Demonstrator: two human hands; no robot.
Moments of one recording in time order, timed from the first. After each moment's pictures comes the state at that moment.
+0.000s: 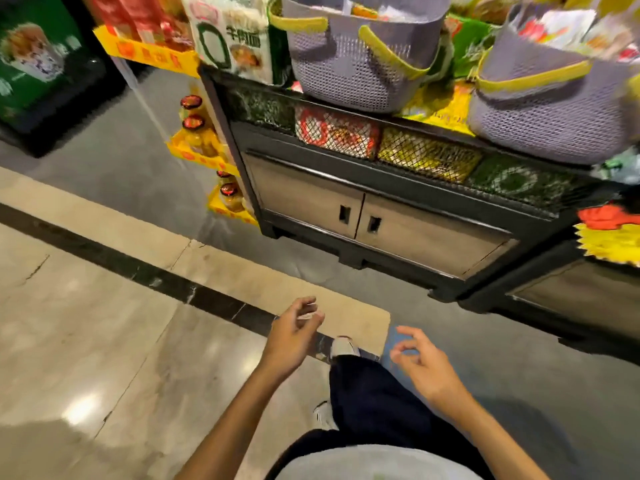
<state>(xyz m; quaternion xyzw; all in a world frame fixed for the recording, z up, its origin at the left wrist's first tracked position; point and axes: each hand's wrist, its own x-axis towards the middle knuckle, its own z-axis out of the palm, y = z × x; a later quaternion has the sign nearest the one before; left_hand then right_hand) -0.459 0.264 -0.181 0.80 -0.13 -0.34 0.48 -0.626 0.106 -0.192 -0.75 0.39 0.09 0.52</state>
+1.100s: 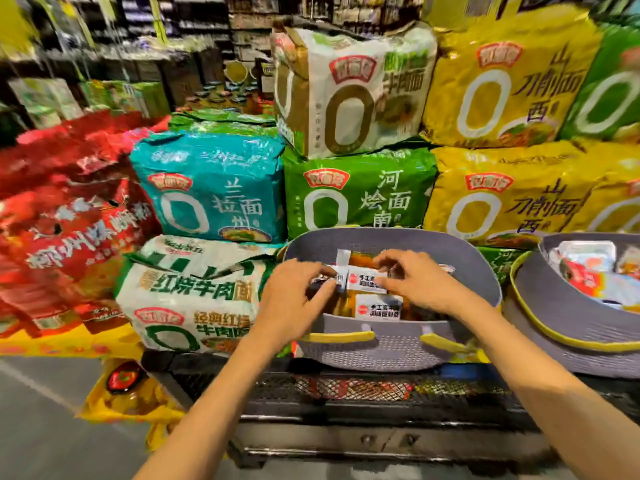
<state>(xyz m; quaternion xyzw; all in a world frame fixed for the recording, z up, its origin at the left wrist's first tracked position) 0.027 -0.027 -0.011 0.71 -0.60 0.03 0.37 -0.141 -0.170 0.020 -0.91 0.33 -0.10 0.23</state>
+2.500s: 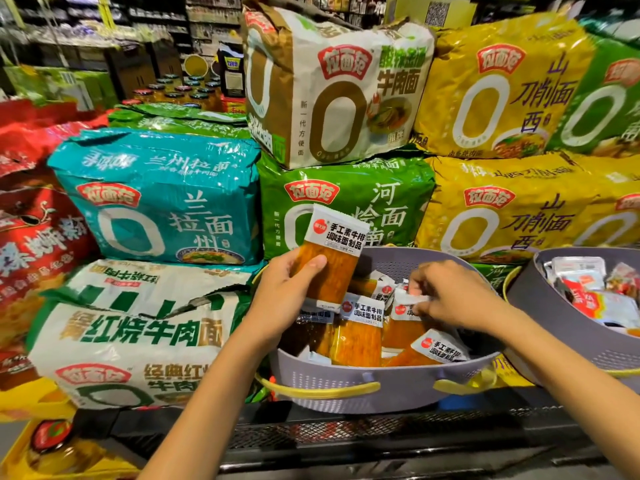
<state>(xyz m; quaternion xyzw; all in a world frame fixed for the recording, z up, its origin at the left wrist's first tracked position) 0.045 -0.079 0.007 0.56 -0.42 -0.36 0.61 -0.160 -0.206 0.031 -0.91 0.41 0.01 0.02</state>
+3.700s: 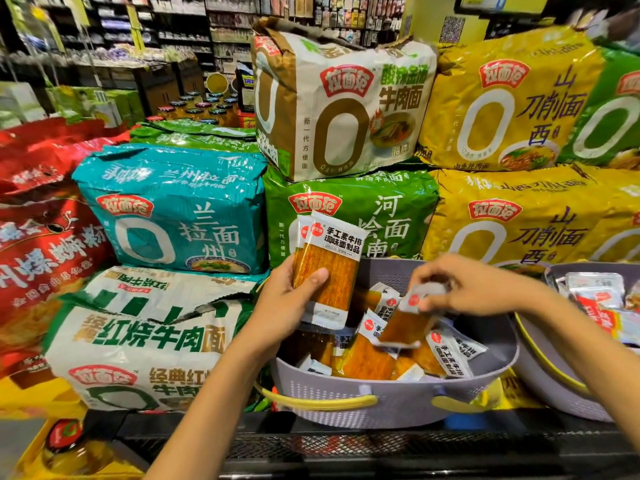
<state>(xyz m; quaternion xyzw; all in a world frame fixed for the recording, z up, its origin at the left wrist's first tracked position) 0.043 -0.078 0.007 0.54 -0.42 -0.37 0.63 -0.164 -0.227 0.068 -0.94 0.25 0.03 0.24</state>
